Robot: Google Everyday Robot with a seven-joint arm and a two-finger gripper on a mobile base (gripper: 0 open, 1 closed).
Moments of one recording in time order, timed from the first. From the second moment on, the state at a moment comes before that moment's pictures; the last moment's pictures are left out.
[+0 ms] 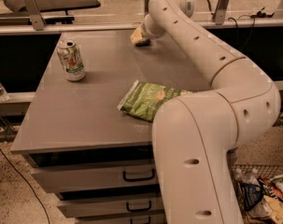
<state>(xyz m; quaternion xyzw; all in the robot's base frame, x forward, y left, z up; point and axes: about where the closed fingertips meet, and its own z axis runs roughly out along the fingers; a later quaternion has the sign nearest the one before) 0.918 -0.045 0.859 -0.18 0.89 0.06 0.42</state>
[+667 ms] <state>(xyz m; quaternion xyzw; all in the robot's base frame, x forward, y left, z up) 0.905 -0.050 0.843 -0.17 0.90 0.05 0.41</state>
